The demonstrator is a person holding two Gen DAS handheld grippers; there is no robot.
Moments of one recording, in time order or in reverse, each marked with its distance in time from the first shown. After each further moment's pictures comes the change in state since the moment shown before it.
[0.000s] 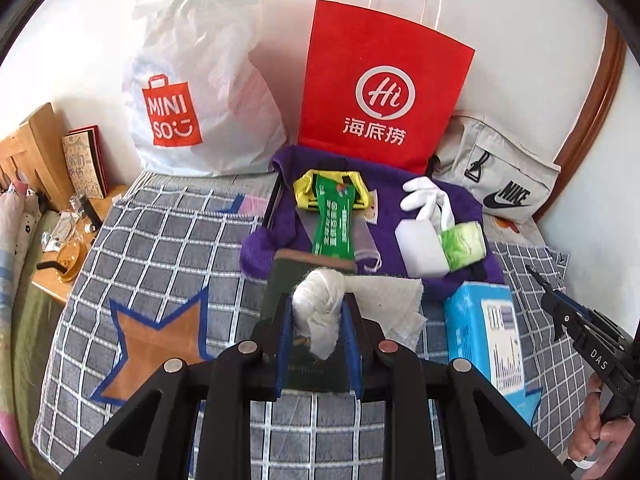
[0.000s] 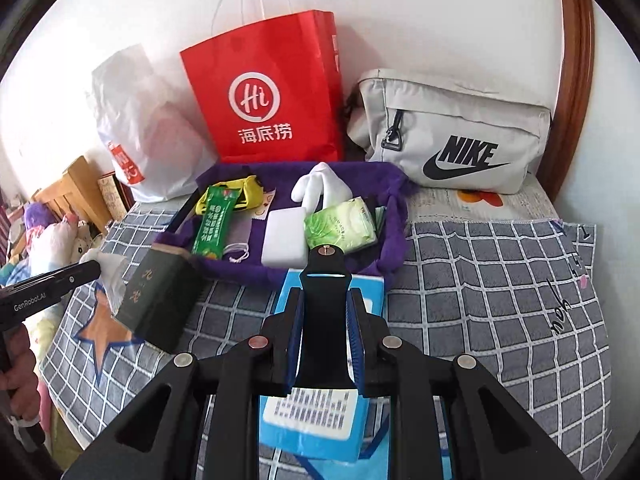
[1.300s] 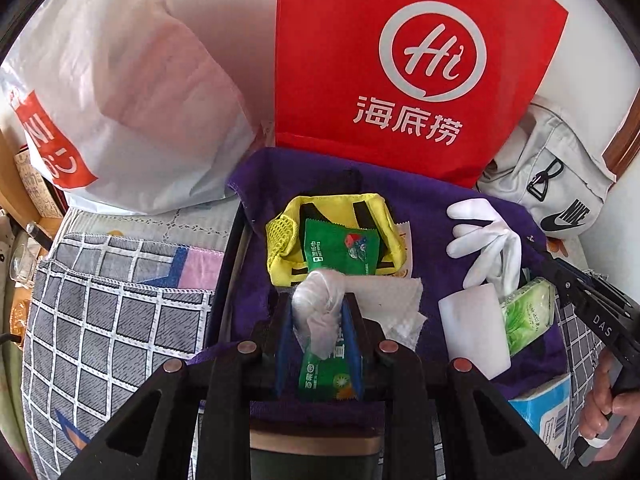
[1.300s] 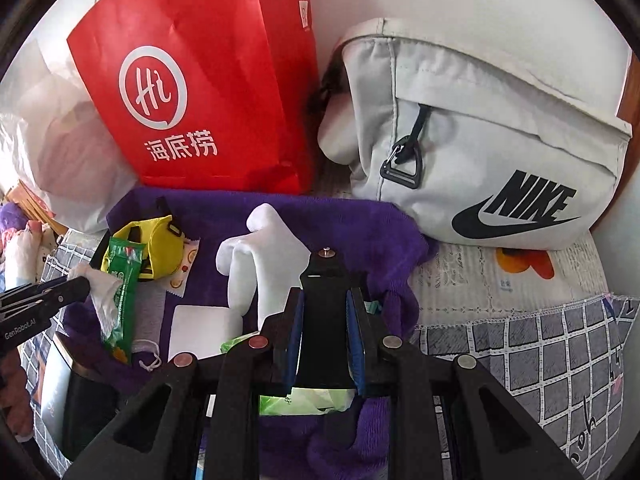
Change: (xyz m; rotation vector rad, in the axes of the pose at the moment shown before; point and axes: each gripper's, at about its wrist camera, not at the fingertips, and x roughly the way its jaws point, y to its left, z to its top) left arm 0.146 -0.014 0.082 0.040 0.124 0.009; right arm 0.156 -0.033 0.100 -0.020 0.094 -0.045
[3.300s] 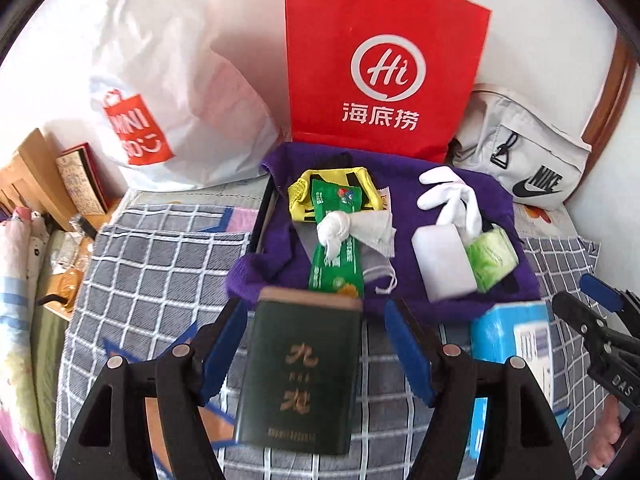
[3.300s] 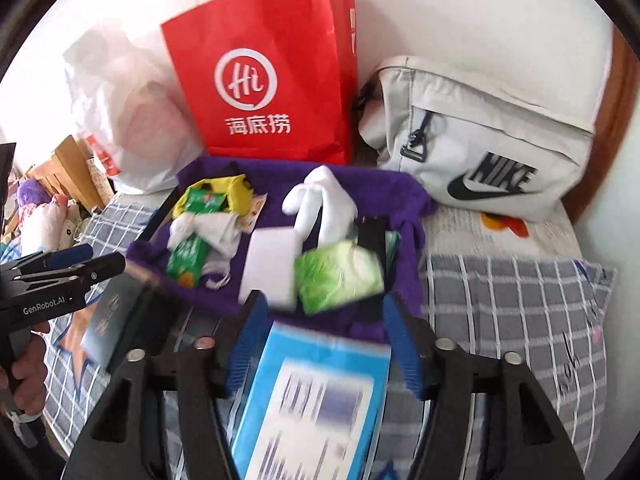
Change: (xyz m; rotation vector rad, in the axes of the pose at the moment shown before) left arm -0.098 -0.018 -0.068 0.039 -0.070 0.088; right arm -0.104 0.038 -0.071 -0.063 -0.028 0.031
